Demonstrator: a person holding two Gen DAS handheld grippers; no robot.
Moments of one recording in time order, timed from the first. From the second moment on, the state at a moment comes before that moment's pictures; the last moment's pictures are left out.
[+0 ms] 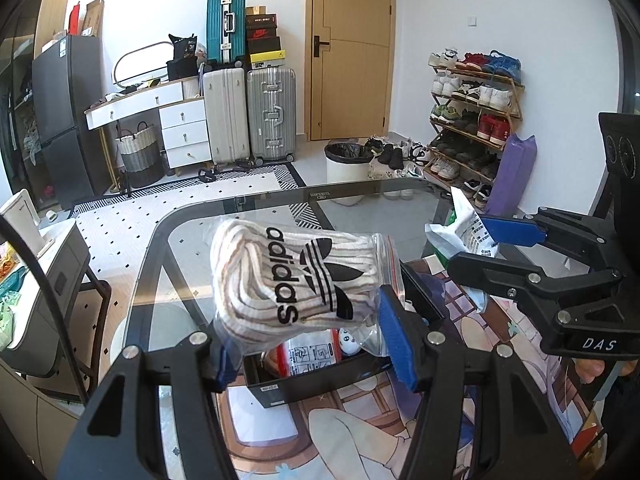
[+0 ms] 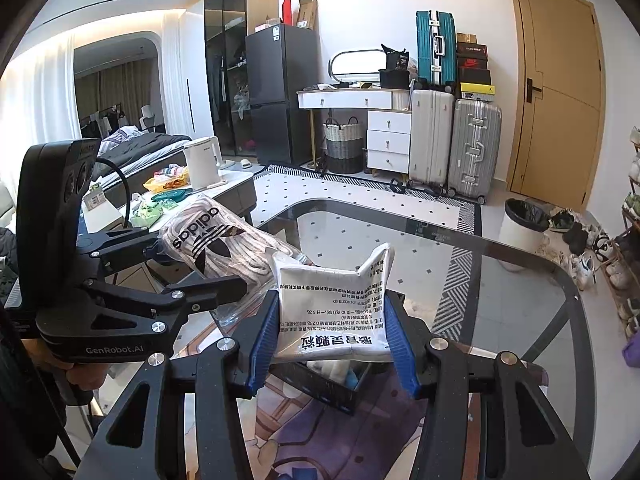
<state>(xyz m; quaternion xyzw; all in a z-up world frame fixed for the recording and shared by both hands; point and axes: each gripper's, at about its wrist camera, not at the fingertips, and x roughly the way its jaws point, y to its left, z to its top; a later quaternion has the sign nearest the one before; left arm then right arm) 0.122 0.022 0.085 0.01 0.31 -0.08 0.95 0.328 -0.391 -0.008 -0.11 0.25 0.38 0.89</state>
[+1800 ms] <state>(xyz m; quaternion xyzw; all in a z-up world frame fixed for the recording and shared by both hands) 0.175 0.008 0.037 0.05 0.36 -0.06 0.93 0.394 -0.339 -0.057 -0.12 0.30 0.38 0.86</state>
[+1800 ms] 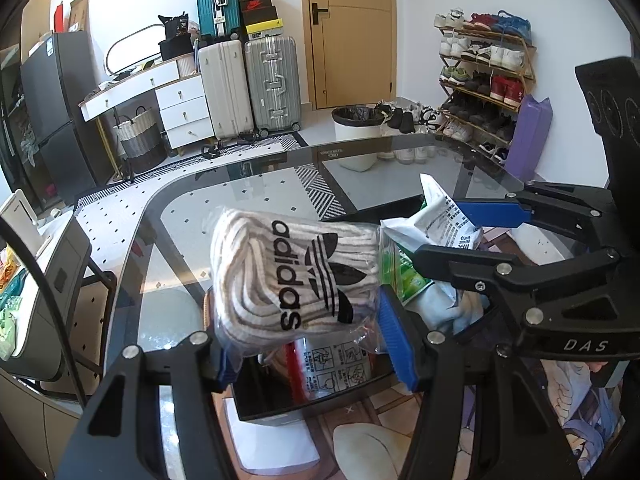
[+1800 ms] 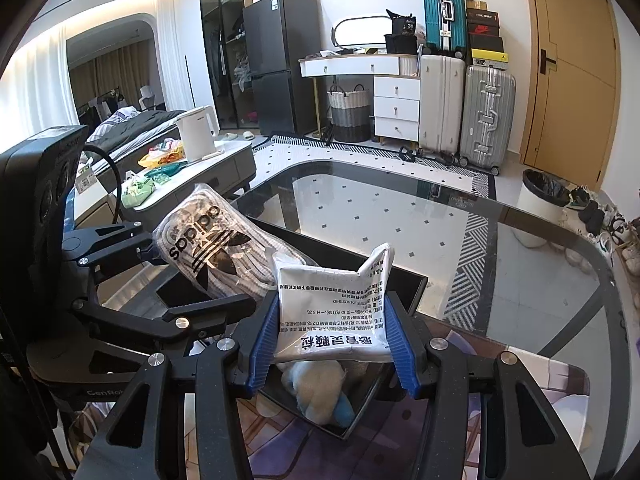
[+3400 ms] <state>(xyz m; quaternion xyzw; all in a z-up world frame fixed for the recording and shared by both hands) 0.171 0.020 0.034 0.04 0.37 -0.07 0.93 0.392 -0.339 -0.066 -0.14 0.28 0.38 0.87</state>
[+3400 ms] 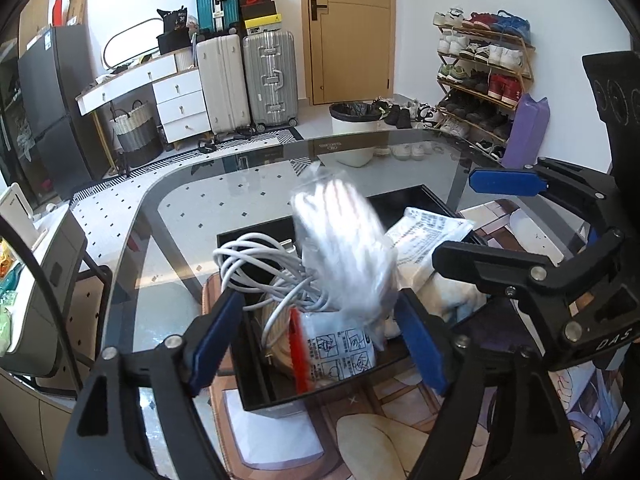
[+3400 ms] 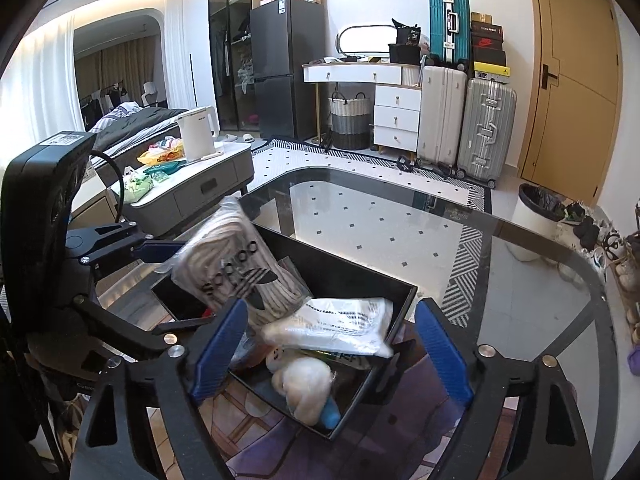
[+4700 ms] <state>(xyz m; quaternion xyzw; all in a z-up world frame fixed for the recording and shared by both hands) 0.112 0.030 0.072 0.03 0.27 -0.03 0.96 0.312 -0.399 -0.030 -0.08 0.19 0.37 0.90</state>
